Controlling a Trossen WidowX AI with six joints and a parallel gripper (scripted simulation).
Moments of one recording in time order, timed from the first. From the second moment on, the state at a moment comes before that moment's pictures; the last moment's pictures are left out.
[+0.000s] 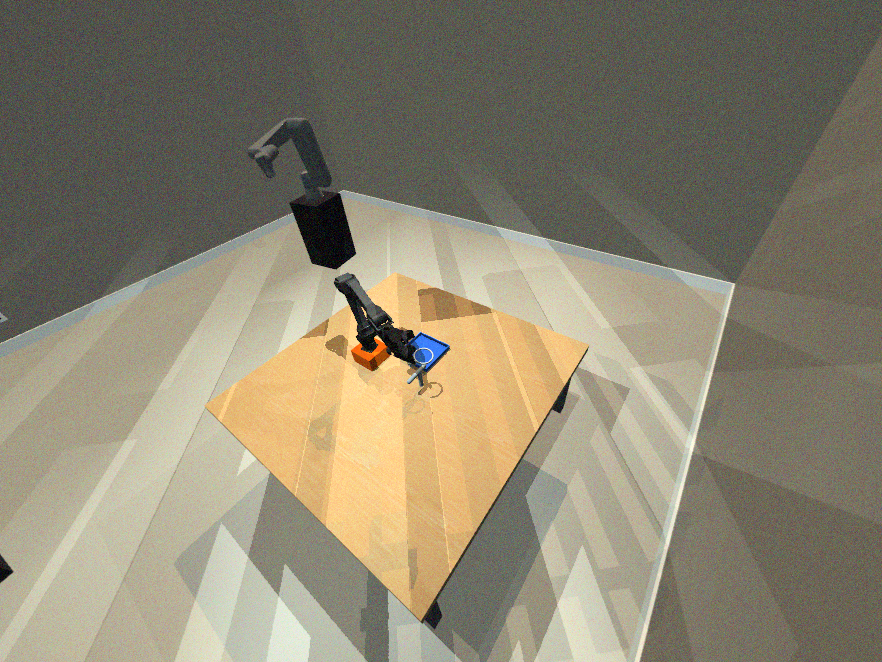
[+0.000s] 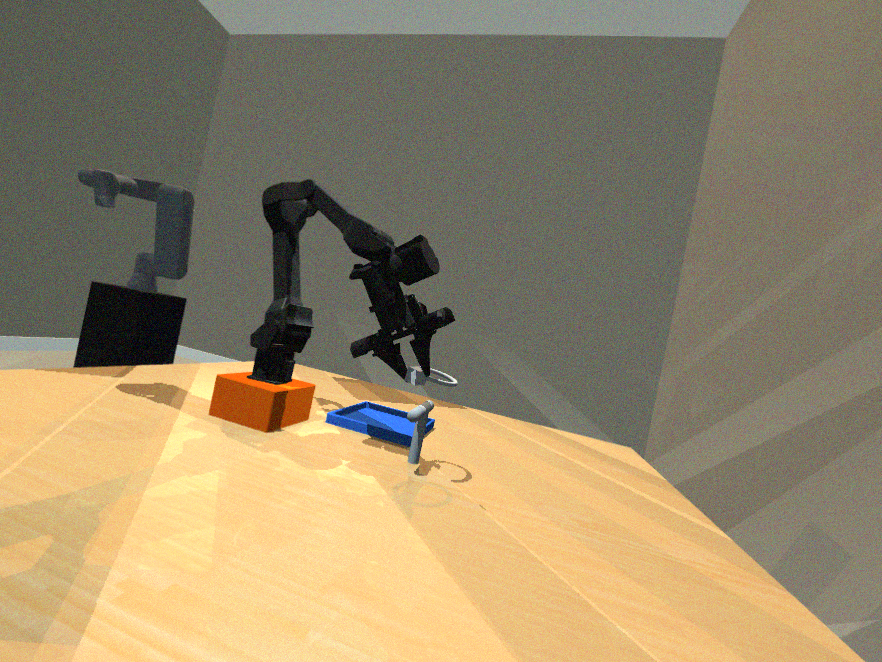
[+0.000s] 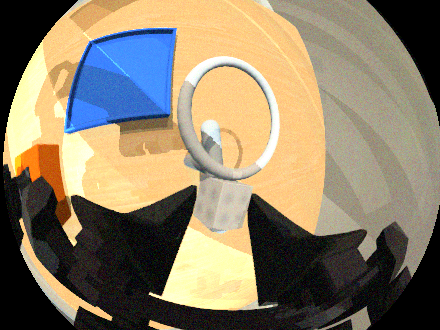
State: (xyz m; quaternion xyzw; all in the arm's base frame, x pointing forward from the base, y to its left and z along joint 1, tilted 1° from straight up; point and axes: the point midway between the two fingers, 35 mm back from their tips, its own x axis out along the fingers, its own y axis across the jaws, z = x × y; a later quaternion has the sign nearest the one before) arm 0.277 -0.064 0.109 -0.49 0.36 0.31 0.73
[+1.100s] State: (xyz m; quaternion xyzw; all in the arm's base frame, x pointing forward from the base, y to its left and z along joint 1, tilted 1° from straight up) arm 0.268 -0.029 0.091 -0.28 0.58 0.18 0.74
